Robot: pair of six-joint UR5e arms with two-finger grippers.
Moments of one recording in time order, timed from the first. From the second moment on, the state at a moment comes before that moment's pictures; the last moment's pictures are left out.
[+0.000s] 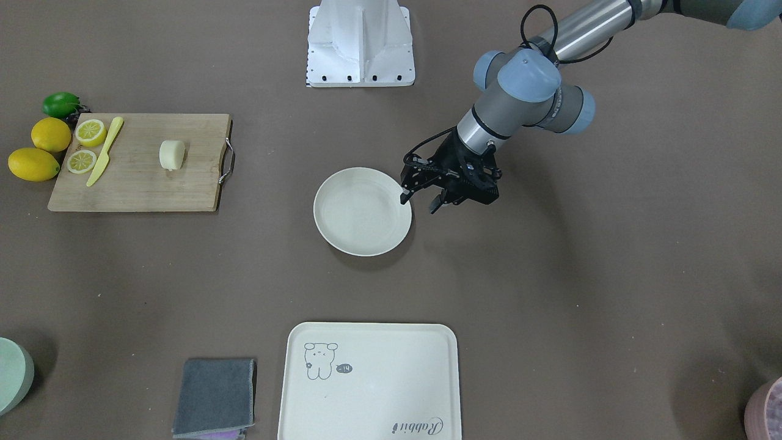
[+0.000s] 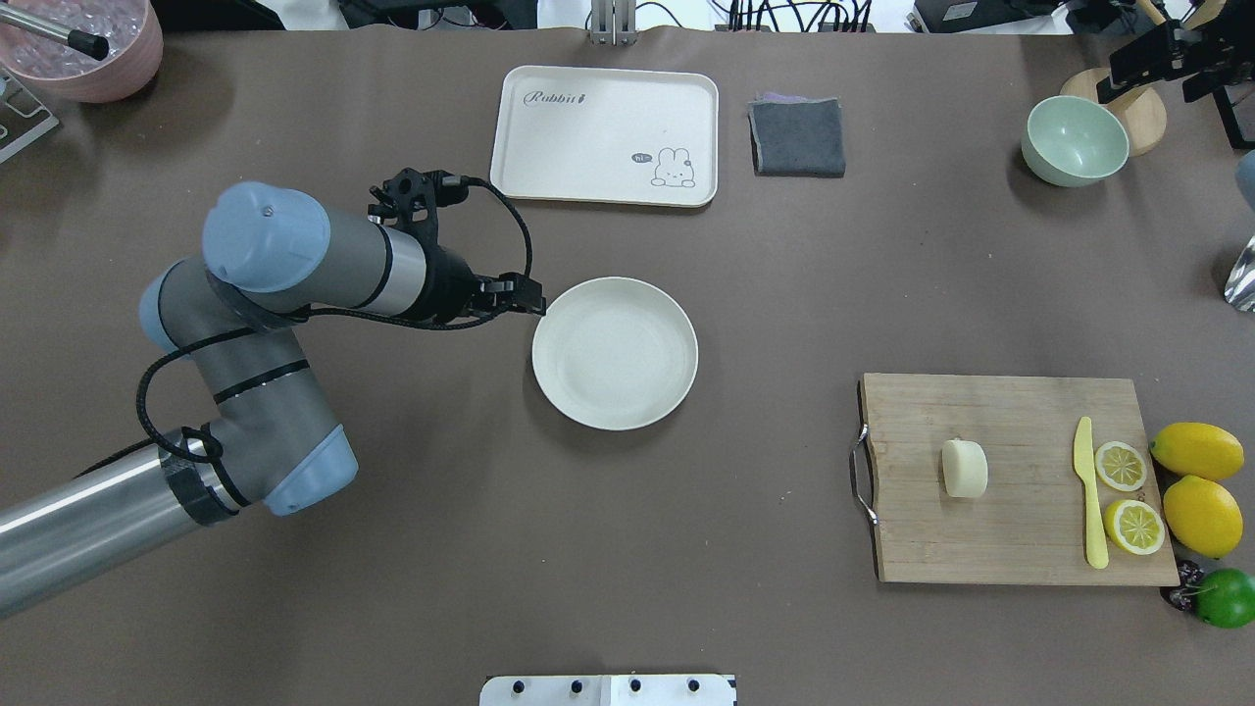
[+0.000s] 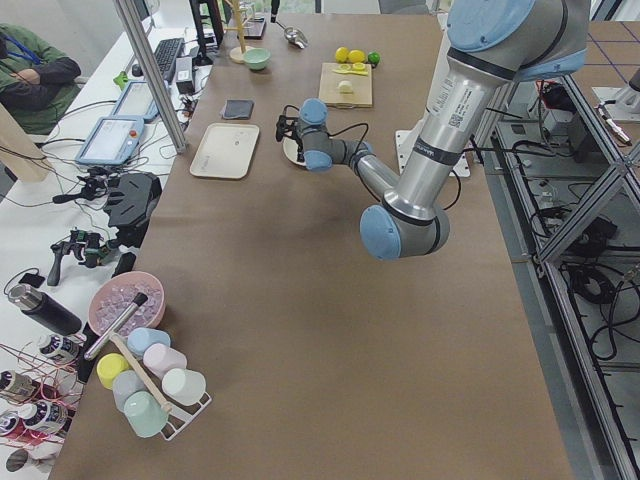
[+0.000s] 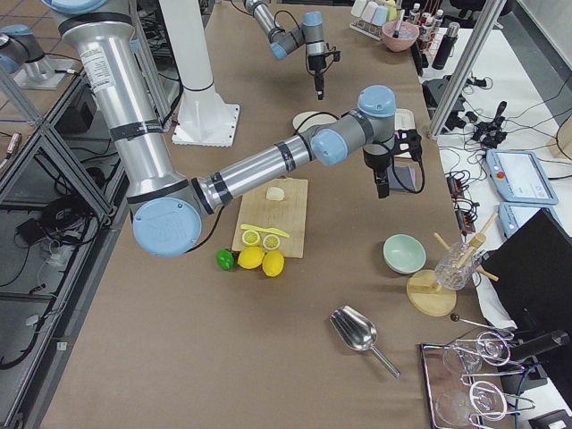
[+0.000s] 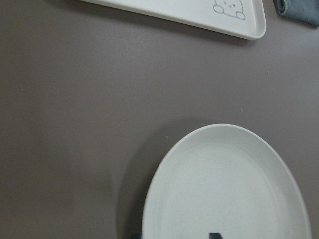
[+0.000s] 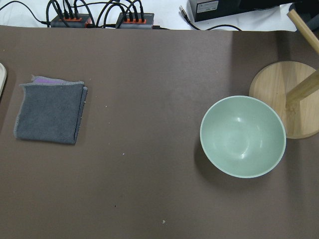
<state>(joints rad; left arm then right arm) -0.66 -2.10 -1.58 -2.32 -1.95 -1.26 1.30 -1.25 1.72 -1.43 2.25 0.53</state>
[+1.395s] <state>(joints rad) -1.19 -2.07 -1.35 -2.22 -2.18 -0.69 0.96 -1.50 1.91 -1.43 2.27 0.69</state>
